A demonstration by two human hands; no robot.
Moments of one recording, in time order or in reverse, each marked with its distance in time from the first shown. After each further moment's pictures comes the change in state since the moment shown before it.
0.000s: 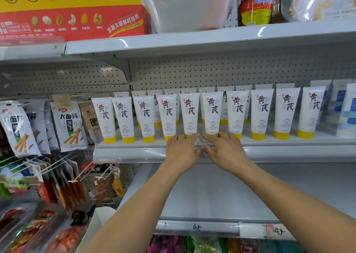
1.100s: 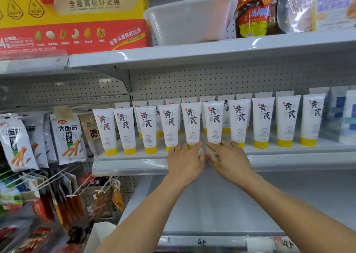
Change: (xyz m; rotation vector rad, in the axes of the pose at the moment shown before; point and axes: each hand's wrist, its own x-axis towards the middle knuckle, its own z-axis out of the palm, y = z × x) left_hand -0.009 0.006 -0.009 0.055 0.022 -0.012; right_hand 0.004 0.001 0.010 0.028 0.067 0.033
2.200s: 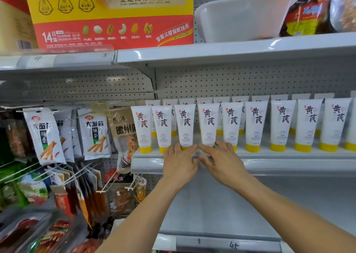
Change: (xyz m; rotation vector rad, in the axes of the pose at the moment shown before) left_hand -0.019 -0.121 -0.018 -0.102 -0.012 -0.056; right_hand 0.010 -0.123 0.022 0.095 -0.043 -0.088
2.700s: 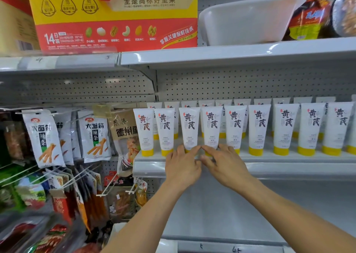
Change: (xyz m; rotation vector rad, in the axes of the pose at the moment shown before) left_hand 0.000 0.001 -0.006 -0.045 -0.028 -0.004; right_hand 0.010 0.002 0.009 -0.050 -0.003 0.002
